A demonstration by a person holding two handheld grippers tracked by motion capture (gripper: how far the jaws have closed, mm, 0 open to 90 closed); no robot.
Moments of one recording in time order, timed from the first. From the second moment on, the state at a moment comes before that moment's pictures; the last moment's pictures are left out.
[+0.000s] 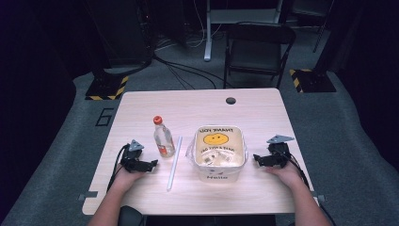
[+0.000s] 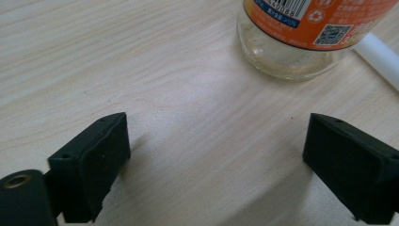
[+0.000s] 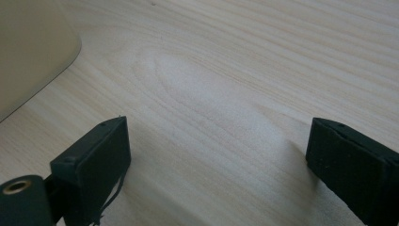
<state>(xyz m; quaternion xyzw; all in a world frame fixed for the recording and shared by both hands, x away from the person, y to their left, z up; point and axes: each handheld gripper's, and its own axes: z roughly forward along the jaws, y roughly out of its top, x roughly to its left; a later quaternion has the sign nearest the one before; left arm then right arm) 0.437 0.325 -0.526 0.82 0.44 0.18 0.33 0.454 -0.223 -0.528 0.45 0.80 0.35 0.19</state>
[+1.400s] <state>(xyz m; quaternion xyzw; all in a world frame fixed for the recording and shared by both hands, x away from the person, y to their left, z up) 0.429 0.312 -0.437 0.79 0.43 0.16 0.40 0.455 -0.223 -0.528 0.45 0.80 0.35 0.19</state>
